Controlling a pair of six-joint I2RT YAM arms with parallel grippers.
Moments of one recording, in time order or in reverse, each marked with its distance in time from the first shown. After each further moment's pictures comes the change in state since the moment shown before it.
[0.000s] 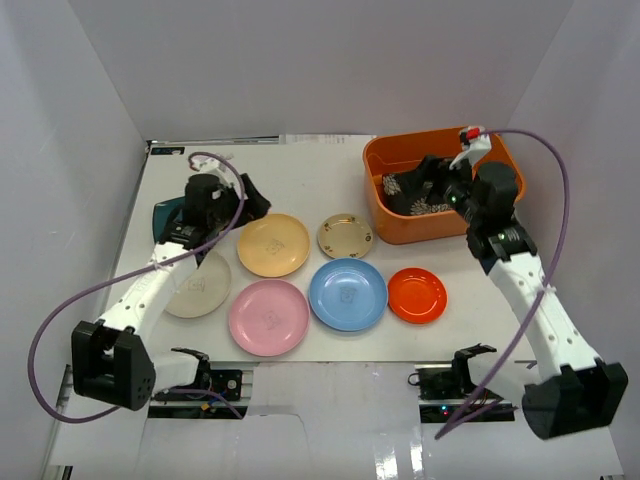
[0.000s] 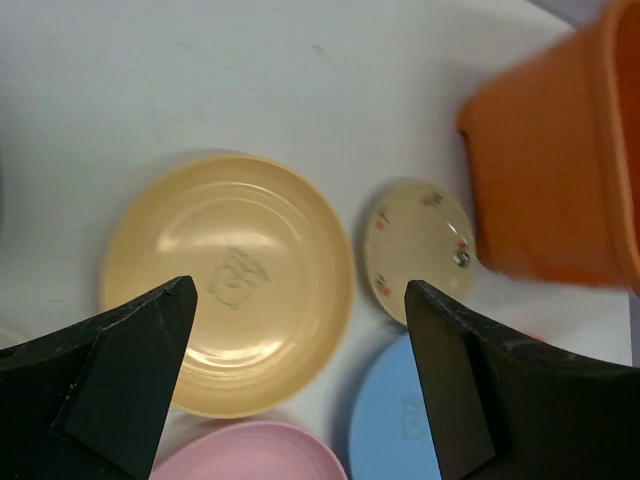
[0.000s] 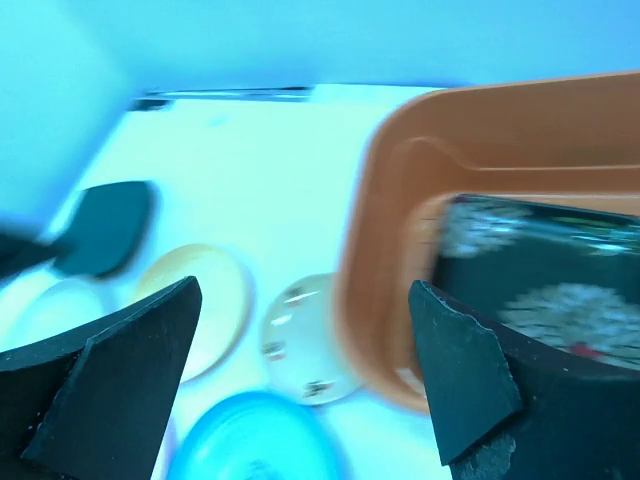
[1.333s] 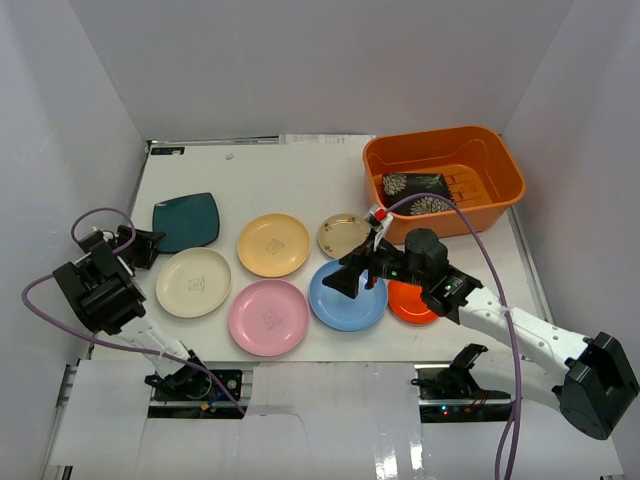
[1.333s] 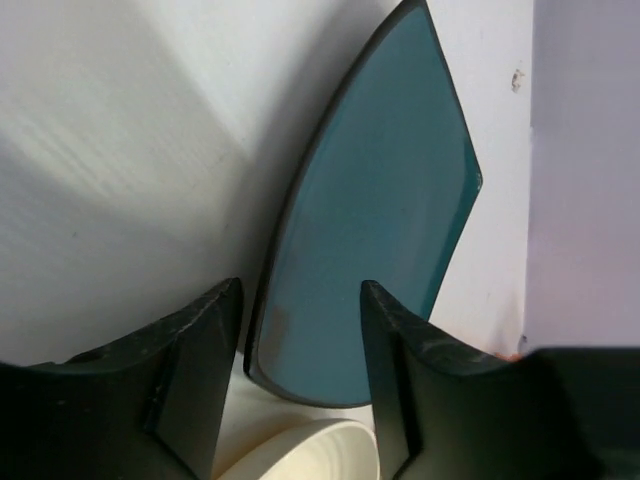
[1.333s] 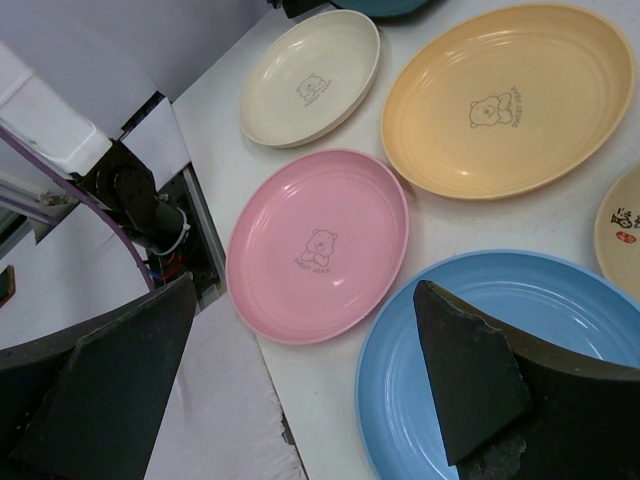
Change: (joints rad) left arm 1.026 0.549 -0.205 0.531 0.485 -0.191; right arm 0.571 -0.137 -0.487 0.324 -0.209 0.126
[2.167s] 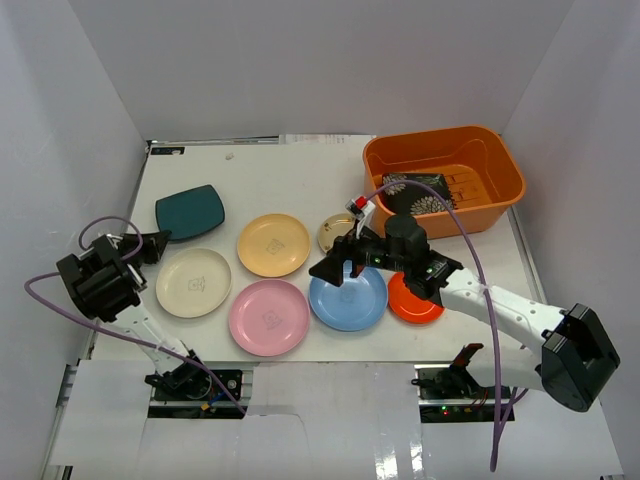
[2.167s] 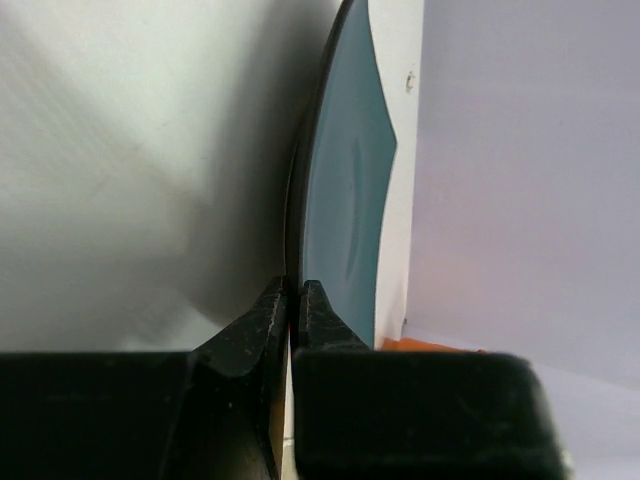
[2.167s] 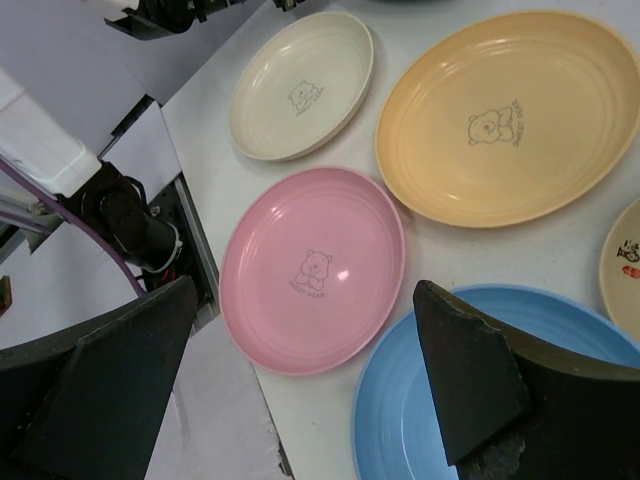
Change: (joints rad) left arm -0.013 0.147 -0.091 0.460 0.159 -0.351; right arm 0.020 0.180 0.116 -0.002 0.010 0.000
